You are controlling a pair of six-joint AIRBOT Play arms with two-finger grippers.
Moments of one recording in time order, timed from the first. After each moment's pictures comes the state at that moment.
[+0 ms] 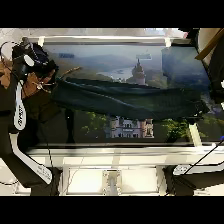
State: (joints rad) left arm 0.14 -1.88 1.86 1.31 -0.86 -1.73; right arm -0.69 -1.55 1.25 -0.91 0.54 1.60
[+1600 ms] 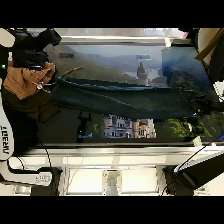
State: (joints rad) left arm -0.01 -1.51 1.88 1.24 -0.95 -1.59; right arm -0.89 -2.01 1.58 -0.68 1.41 1.03
